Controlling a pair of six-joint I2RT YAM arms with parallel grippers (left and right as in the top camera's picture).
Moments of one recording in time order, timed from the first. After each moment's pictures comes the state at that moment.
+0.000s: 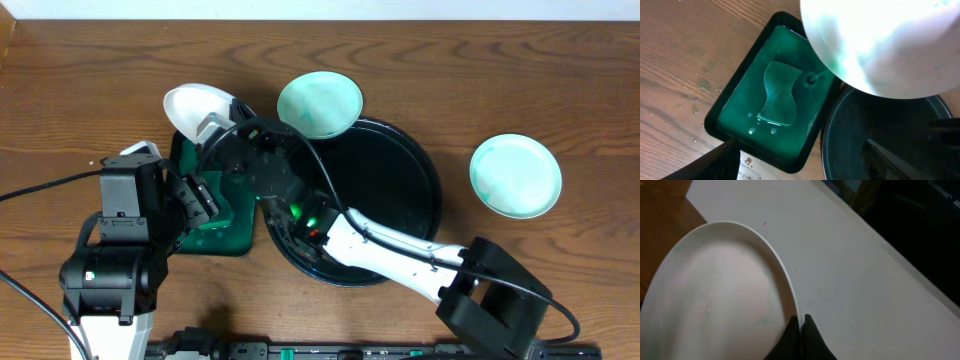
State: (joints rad) left arm -0.02 0.92 1.10 -1.08 -0.06 -0.49; right arm 1.04 1.91 1.31 0.59 0.58 -0.65
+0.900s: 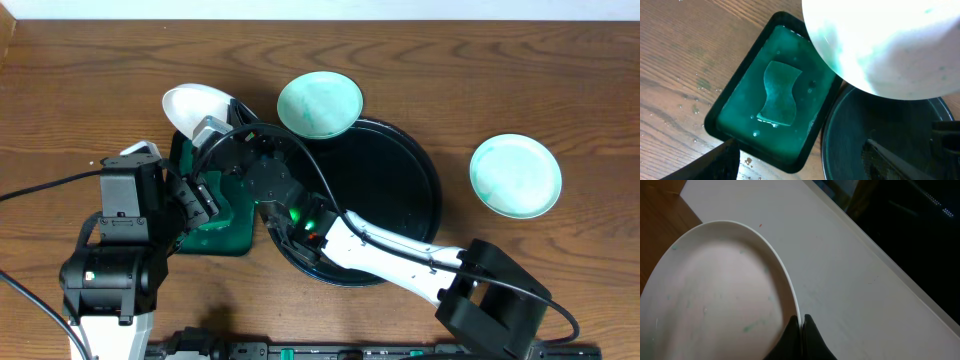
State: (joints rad) left arm -0.02 0.92 1.10 -1.08 -0.06 -0.49; right arm 1.05 1.91 1.31 0.61 0.61 -0.69
